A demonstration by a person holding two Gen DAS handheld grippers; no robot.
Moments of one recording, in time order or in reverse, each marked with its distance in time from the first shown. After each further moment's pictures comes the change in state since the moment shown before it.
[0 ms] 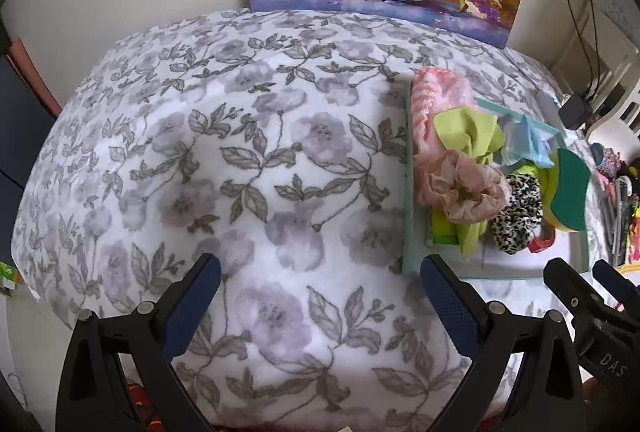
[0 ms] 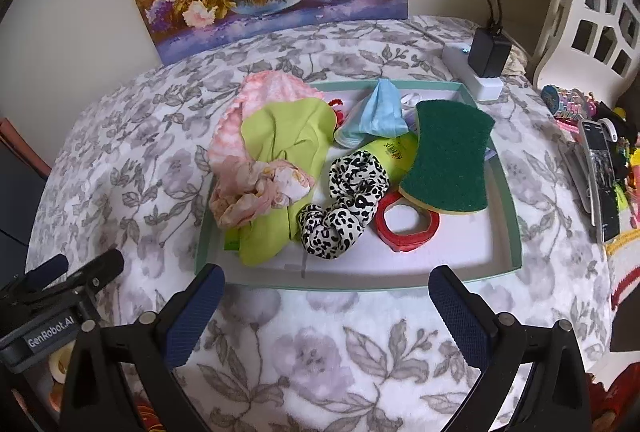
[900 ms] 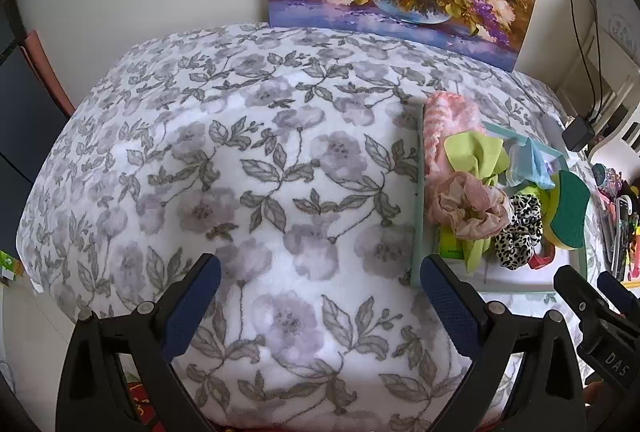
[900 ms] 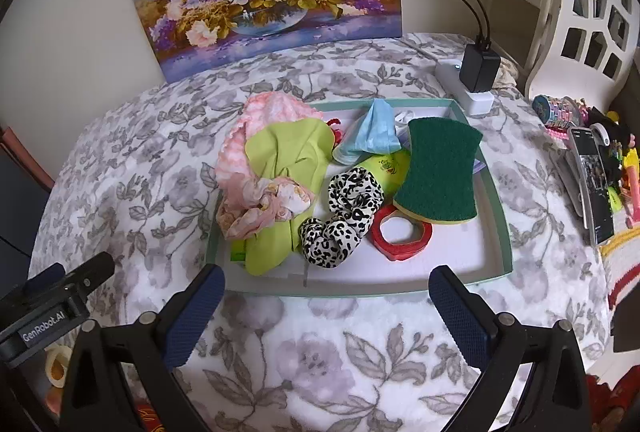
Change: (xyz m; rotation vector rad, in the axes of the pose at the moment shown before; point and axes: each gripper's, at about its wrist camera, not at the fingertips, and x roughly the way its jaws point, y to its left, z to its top) left arm -0.014 0.010 0.000 -0.043 -0.064 0.029; right arm -0.014 -0.001 -0.002 0.014 -0.060 0.001
